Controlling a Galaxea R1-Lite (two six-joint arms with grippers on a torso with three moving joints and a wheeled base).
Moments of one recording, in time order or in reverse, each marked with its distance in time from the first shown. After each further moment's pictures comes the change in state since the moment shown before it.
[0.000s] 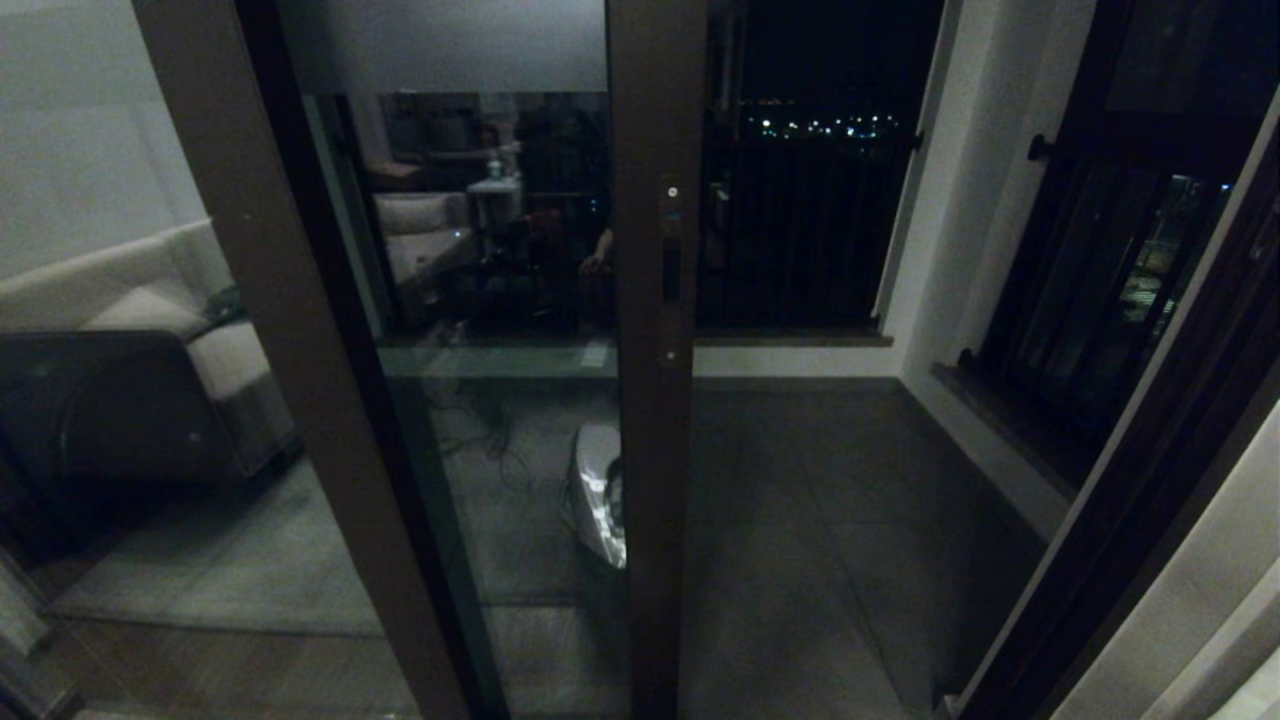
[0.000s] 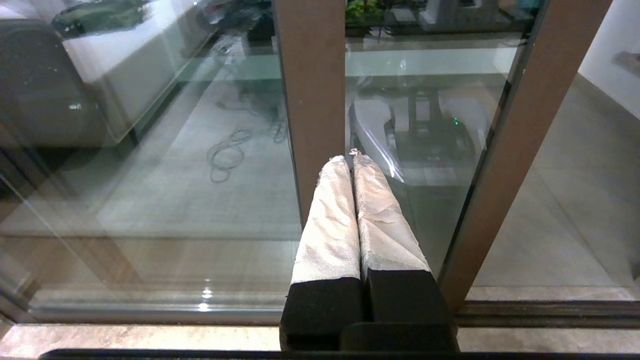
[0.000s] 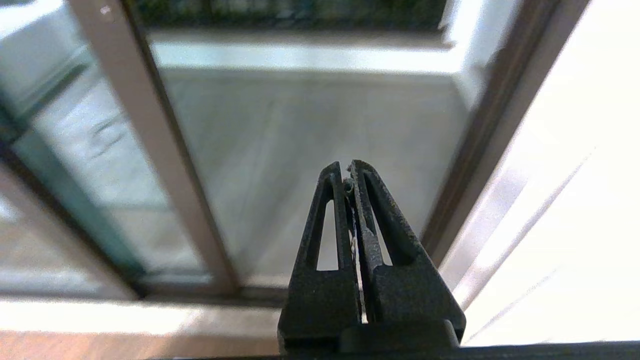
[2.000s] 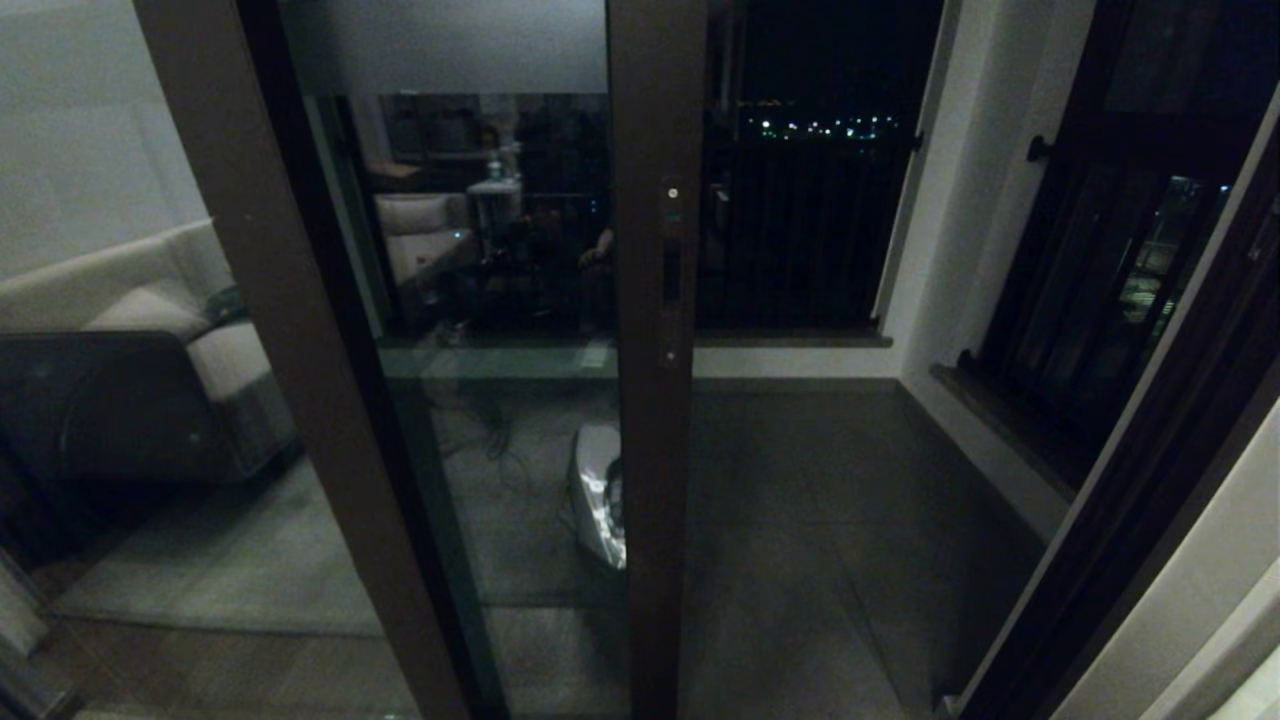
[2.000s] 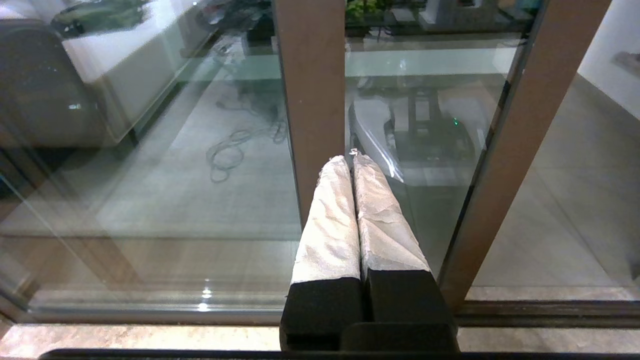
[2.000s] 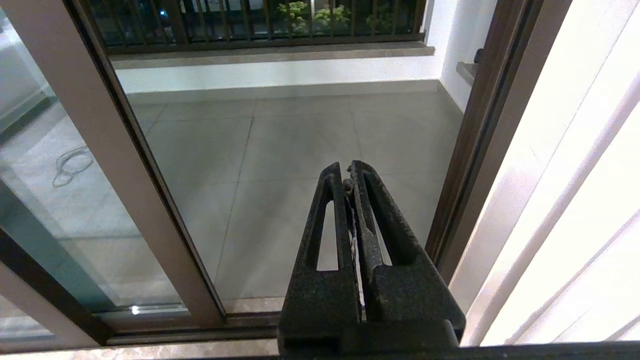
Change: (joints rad) left arm 0.000 0.000 0.000 -0.001 0.000 0.000; right arm -0.064 -0.398 0.816 -0.493 -0.004 0.033
